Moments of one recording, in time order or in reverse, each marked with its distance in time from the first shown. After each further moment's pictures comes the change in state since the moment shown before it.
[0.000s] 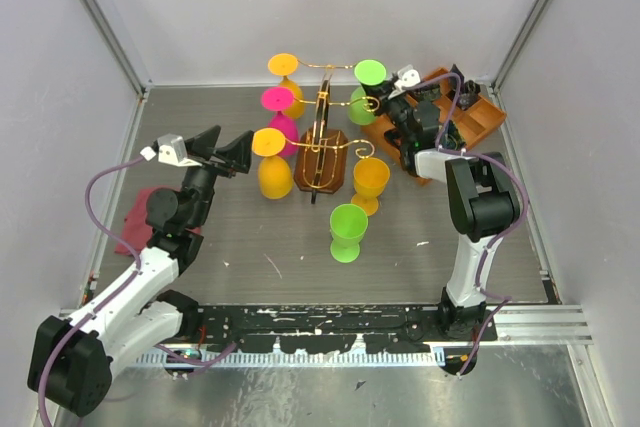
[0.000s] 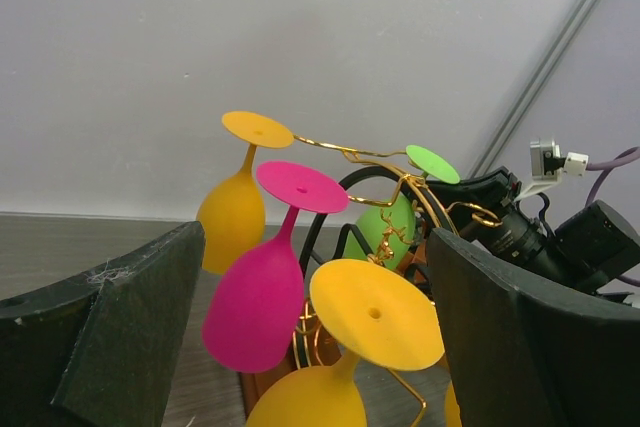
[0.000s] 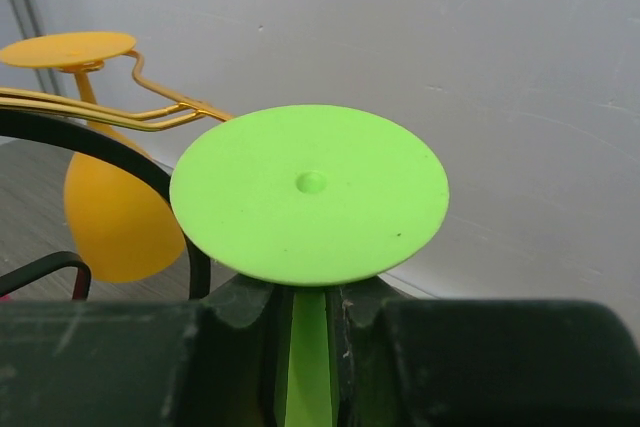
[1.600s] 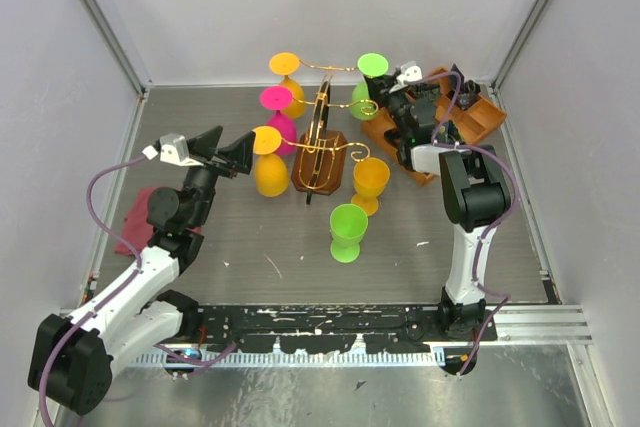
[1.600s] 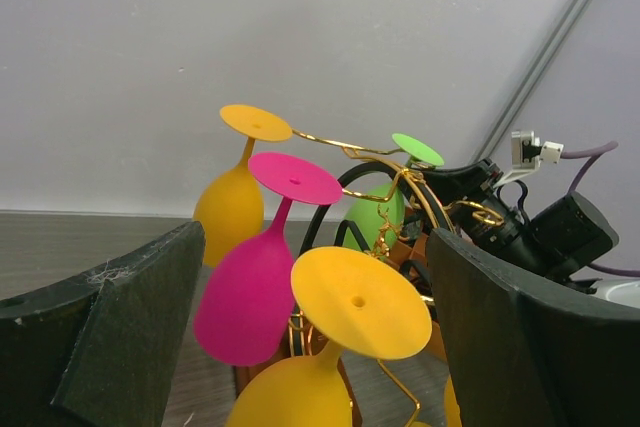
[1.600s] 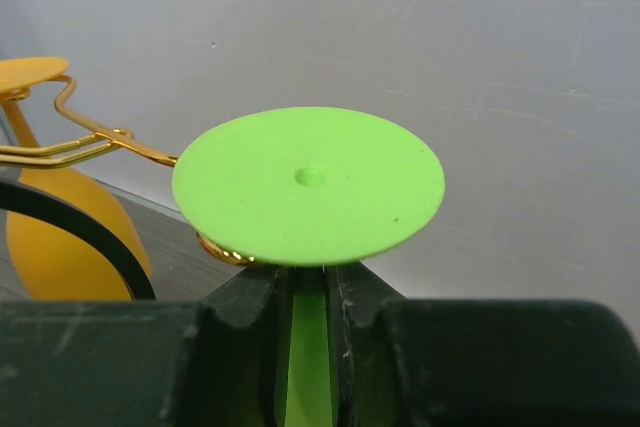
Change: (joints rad) left arm 0.000 0.009 0.000 0.000 0.016 0.001; right arm -0.011 0.105 0.108 0.035 0.056 0.056
